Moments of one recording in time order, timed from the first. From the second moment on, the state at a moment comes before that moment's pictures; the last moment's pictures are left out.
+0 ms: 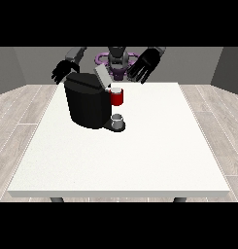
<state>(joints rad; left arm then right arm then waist) -1.06 0.37 0.10 -0.64 -0.70 -0.22 -0.15 -0.23 -0.04 -0.09 -1.34 -0.06 -0.17 -0.09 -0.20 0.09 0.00</state>
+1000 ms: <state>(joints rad) -0.67 0.11 0.36 -0.69 -0.30 -0.25 -0.24 -0.18 -0.17 -0.07 -1.47 -0.10 -0.01 0.03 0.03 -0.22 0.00</state>
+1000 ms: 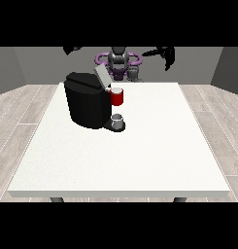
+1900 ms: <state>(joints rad) -0.45 0.03 0.27 -1.03 -0.10 -0.30 -0.15 -0.33 -0.18 -0.06 -1.35 -0.06 0.05 0.02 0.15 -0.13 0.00</state>
